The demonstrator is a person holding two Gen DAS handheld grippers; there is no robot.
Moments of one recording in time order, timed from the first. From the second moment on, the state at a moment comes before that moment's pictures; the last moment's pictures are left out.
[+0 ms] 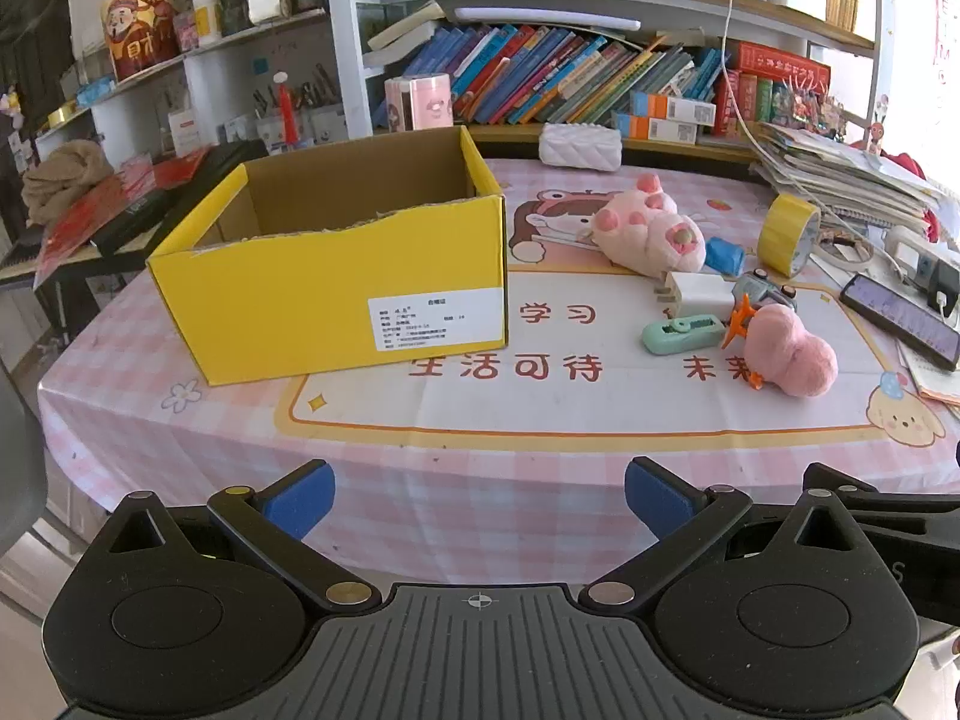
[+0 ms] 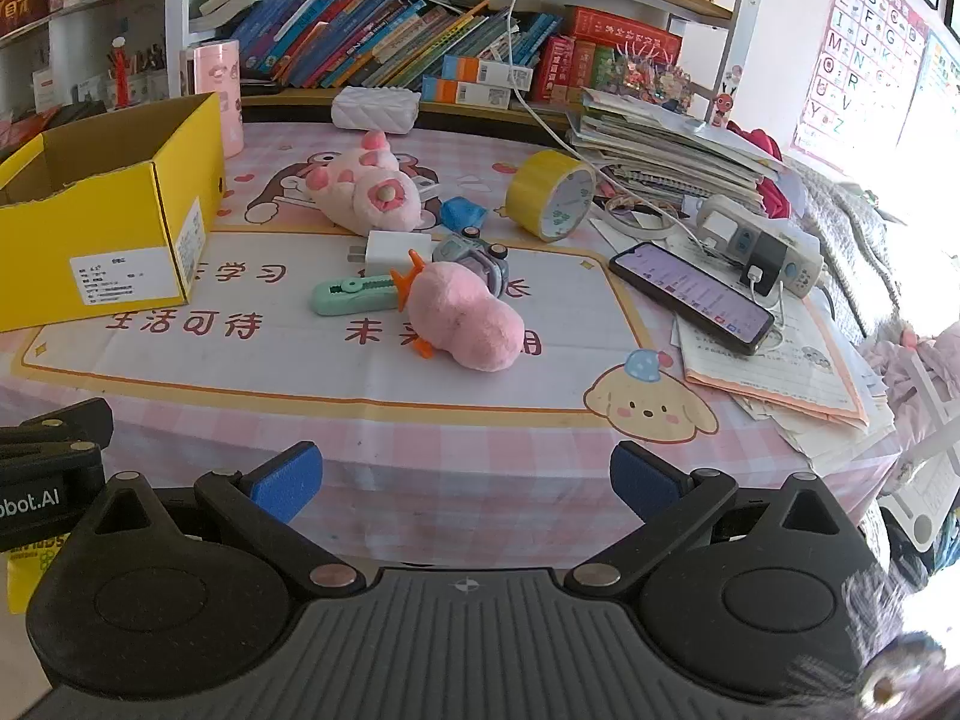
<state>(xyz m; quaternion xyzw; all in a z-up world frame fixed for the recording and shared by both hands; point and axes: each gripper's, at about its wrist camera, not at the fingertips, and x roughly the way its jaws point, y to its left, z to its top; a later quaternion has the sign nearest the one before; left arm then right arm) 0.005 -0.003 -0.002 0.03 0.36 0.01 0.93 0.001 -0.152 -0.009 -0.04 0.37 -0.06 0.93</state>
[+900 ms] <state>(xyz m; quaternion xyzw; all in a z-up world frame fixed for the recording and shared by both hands) 0.008 0.003 -0.006 0.03 0.36 0.01 0.93 0.005 -0.148 -0.009 -0.05 0.37 -0.06 0.93</state>
